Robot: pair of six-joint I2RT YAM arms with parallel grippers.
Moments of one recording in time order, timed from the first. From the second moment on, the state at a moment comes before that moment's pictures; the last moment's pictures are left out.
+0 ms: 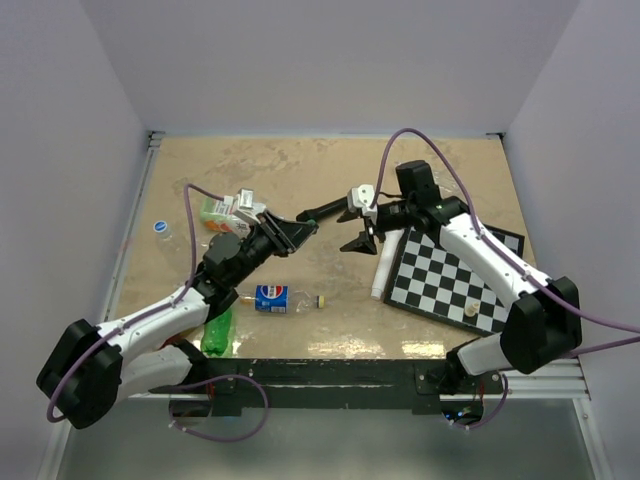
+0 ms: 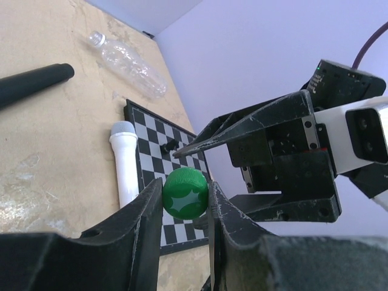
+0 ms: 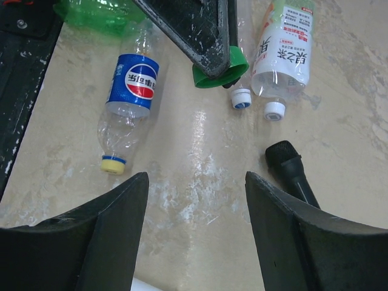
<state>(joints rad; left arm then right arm) -0.65 1.09 0.48 0.65 0.08 -0.97 0.43 1.42 1.15 -0.47 -1.01 -0.87</state>
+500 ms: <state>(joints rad) -0.65 1.24 0.49 0.73 -0.04 -1.23 0.47 1.43 1.11 -0.23 -0.96 -0.57</state>
